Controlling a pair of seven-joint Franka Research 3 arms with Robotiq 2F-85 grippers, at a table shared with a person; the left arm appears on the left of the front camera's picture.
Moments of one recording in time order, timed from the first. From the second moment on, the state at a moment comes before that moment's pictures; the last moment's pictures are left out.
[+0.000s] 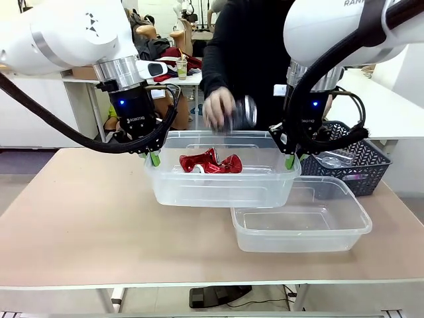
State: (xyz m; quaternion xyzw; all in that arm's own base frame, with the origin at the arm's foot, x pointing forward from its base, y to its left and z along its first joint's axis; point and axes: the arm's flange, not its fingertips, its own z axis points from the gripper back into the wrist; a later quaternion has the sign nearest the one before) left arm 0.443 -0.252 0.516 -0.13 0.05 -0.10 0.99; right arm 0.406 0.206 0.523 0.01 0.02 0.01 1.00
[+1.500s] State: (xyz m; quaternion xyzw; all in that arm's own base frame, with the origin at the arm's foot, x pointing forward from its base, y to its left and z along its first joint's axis) left arm 0.443 -0.252 0.516 -0.13 0.05 -0.10 0.99; right arm 0.406 0.206 0.523 0.01 0.02 0.01 1.00
